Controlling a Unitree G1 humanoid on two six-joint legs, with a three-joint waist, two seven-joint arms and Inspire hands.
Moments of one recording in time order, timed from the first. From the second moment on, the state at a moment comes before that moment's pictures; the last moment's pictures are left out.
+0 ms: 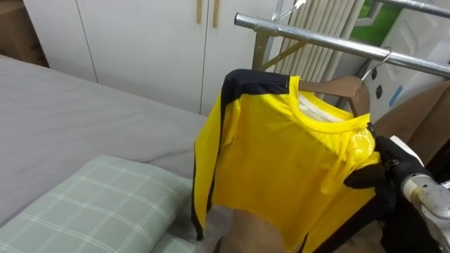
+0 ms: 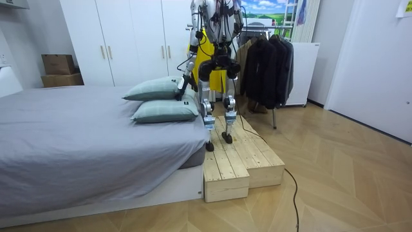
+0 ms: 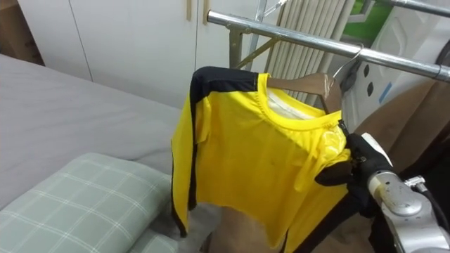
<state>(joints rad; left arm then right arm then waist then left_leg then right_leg) 0.23 0.25 0.19 1.10 0.28 0.08 0.17 -0.43 -0.53 0.05 0.81 -0.01 -0.03 0.13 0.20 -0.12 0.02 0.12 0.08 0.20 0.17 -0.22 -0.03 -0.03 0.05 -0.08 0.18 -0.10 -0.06</state>
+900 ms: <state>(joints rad) 0.23 0.26 0.15 1.11 0.27 0.08 0.14 -0.43 -0.53 0.06 0.93 0.00 -0.04 0.08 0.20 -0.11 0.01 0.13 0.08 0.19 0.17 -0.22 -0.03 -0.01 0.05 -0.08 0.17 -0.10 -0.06</state>
